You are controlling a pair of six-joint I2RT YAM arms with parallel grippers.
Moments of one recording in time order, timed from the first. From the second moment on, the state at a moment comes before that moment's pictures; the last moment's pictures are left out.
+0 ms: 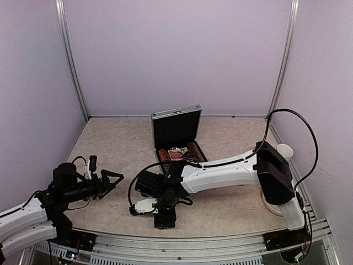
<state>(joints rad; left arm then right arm) -0.53 0.58 0.14 0.06 0.30 -0.92 1.30 2.23 1.72 -0.79 -0.07 -0.40</state>
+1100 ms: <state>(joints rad) -0.53 0.54 0.10 0.05 0.30 -0.93 1.35 2.27 1.80 -0.90 0.00 -0.36</state>
